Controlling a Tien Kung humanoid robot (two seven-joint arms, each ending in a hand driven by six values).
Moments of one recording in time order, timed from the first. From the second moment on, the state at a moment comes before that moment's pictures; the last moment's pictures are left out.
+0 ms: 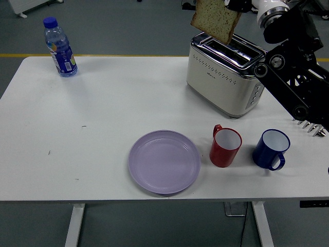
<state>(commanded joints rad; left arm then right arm) -0.05 0.01 -1.11 -0.18 0.88 0.14 0.31 1.13 -0.20 0.82 1.12 -1.67 -0.34 -0.42</state>
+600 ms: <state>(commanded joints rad) -0.05 0.01 -1.12 -0.18 0.88 0.14 0.30 0.99 -0.31 0.65 1.47 -1.25 -0.18 -0.47</state>
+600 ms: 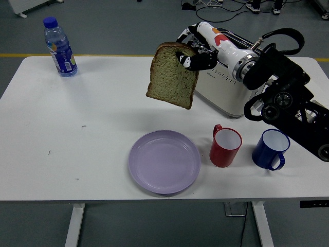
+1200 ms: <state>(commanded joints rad) -0.06 0.00 -1.12 -0.18 0.87 0.14 0.30 0.92 -0.29 0.45 1.50 -1.02 -0.12 -0.47</state>
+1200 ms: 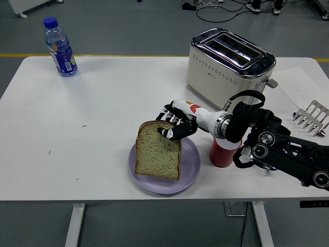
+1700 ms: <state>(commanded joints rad) -0.06 0.00 -1.12 -0.18 0.88 0.14 0.30 0.90 -0.23 0.45 1.37 -1.01 -0.13 -0.42</state>
